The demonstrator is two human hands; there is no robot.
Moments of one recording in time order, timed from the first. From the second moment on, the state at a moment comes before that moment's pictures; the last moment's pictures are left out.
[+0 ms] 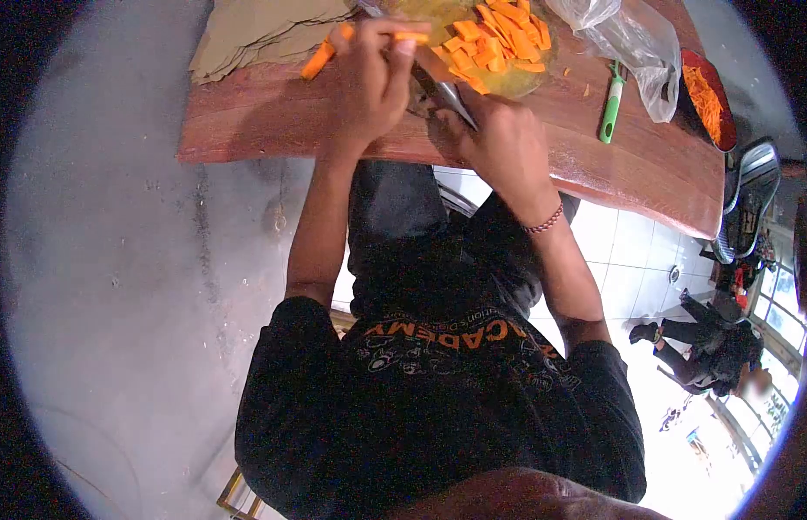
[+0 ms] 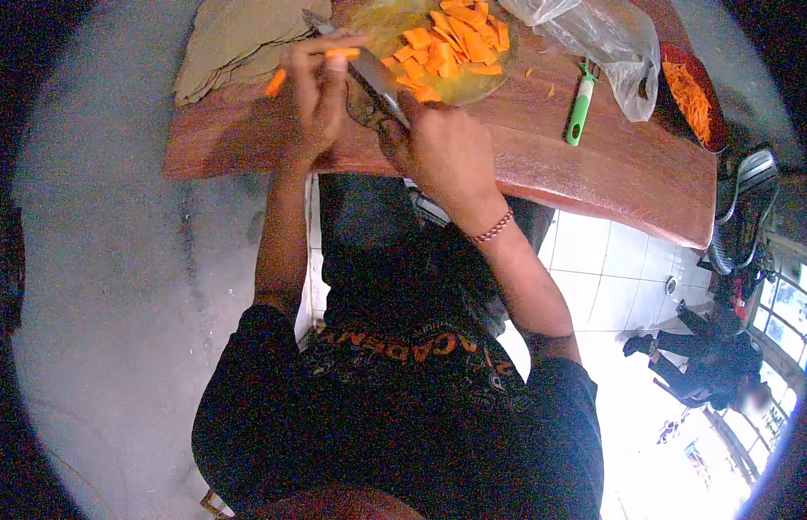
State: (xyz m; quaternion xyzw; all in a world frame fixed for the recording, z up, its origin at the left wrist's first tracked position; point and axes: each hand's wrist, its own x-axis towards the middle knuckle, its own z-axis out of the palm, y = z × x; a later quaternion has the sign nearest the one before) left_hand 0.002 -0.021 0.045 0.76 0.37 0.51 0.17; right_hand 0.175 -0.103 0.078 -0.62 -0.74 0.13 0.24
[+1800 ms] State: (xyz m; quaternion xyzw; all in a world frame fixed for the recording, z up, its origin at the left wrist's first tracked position) left_hand -0.013 -0.012 0.001 0.82 0.40 0.42 0.01; right_hand 0.198 -0.103 0.086 -0.68 -0.57 0.36 0.28
